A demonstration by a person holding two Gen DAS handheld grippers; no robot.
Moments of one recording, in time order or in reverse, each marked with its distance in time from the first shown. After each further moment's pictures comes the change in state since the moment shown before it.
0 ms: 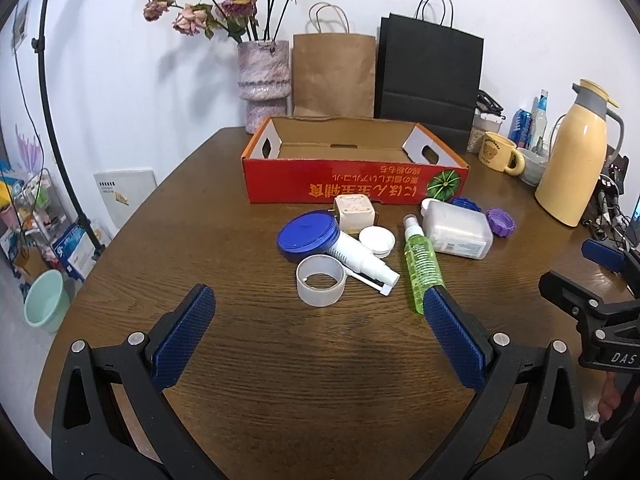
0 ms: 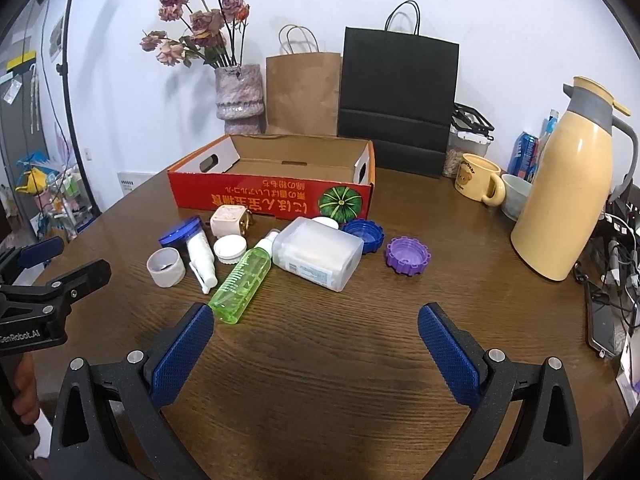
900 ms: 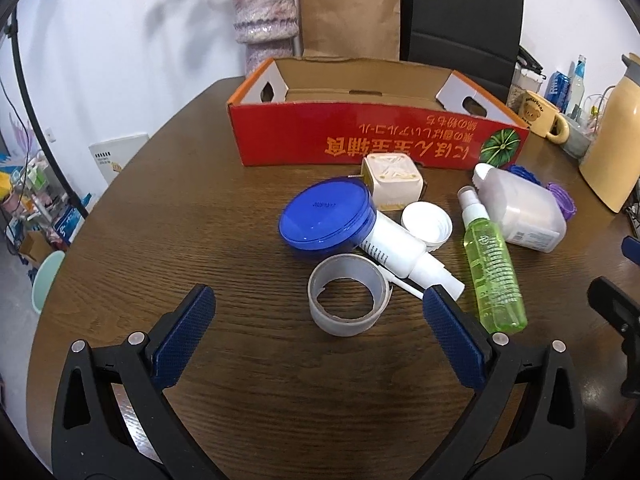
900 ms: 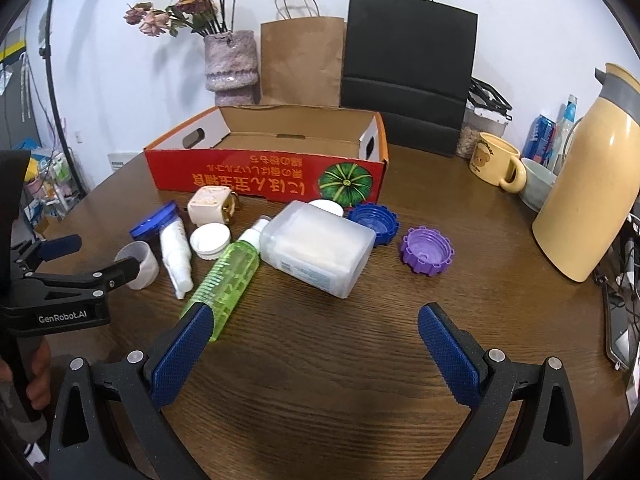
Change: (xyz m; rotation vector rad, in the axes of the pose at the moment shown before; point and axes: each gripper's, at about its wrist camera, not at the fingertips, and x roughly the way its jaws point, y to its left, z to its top) left arm 0.094 0.008 0.009 -0.006 0.178 0.057; right arm 0.057 -0.003 0.008 -0.002 0.096 -0.015
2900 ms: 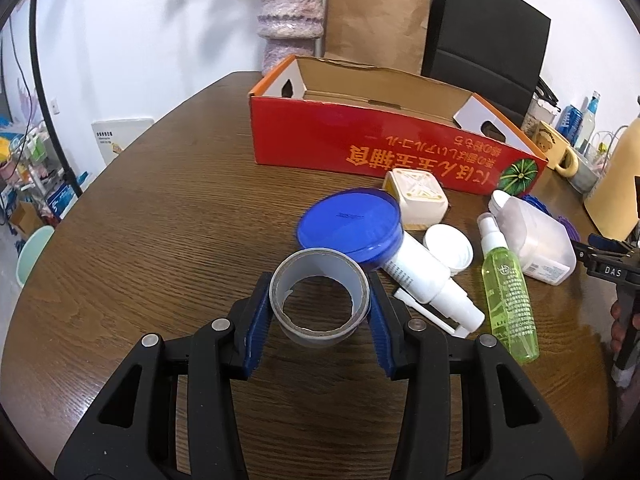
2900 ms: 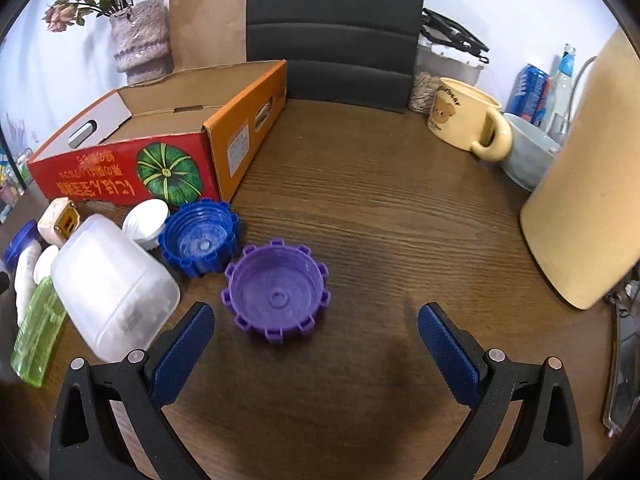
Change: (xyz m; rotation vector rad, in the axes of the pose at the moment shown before) left arm 0.012 0.023 0.004 -0.115 -0.031 -0.027; right arm 0.108 -0.120 0.030 0.042 0.134 -0.036
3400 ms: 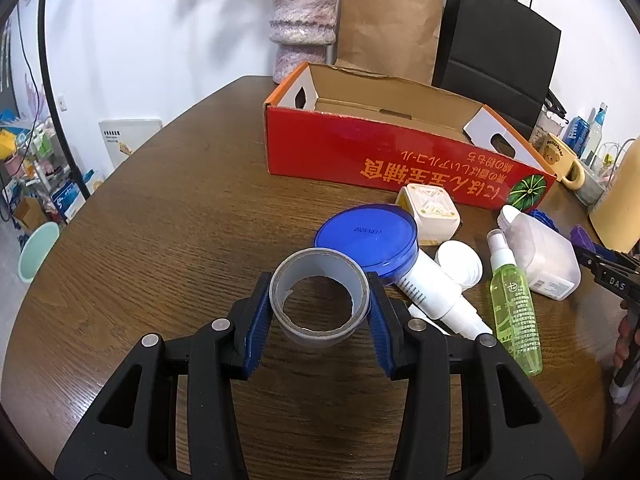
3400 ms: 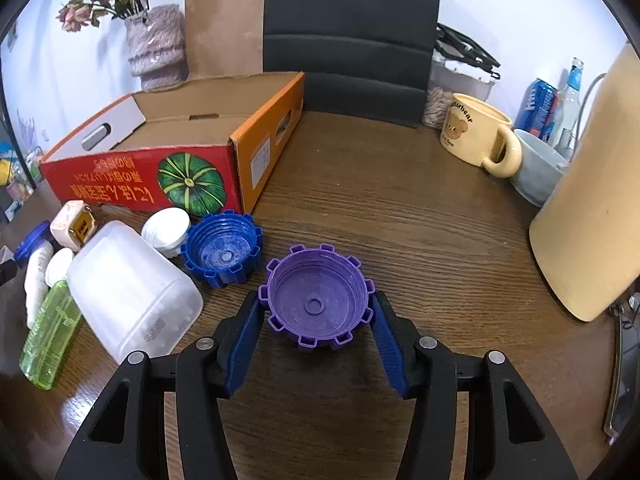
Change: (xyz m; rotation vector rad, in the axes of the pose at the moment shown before) left arm -0.001 0.006 0.008 -0.021 -0.021 0.017; right arm -0.014 0.009 -0.004 -0.009 -0.066 0.010
